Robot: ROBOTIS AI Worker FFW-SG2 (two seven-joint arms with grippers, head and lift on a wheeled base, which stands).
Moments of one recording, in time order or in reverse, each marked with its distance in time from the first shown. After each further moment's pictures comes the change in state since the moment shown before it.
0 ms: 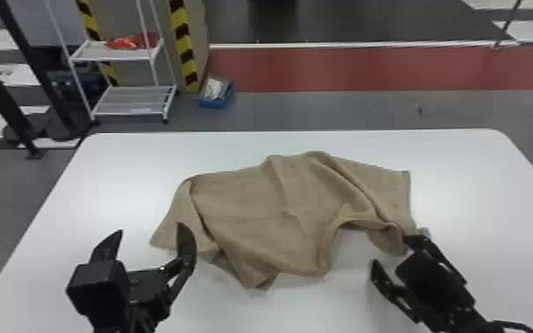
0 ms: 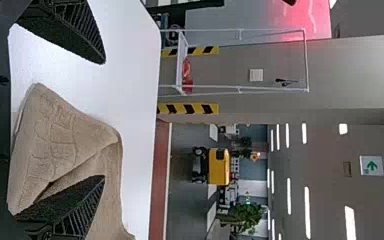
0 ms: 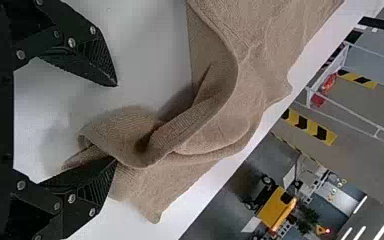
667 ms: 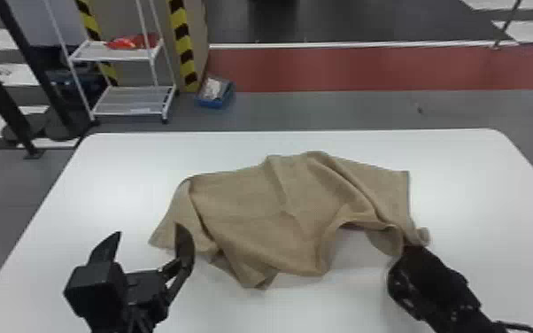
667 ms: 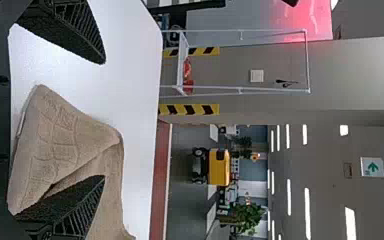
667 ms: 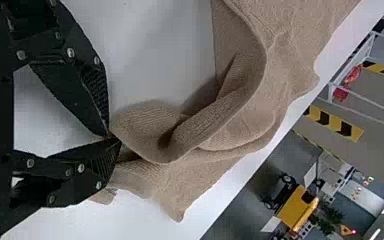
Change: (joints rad) left arm 0.002 0.000 0.003 0.009 0.005 -0.008 0.002; right arm -0.016 0.000 -0.010 0.009 0.010 0.086 0.000
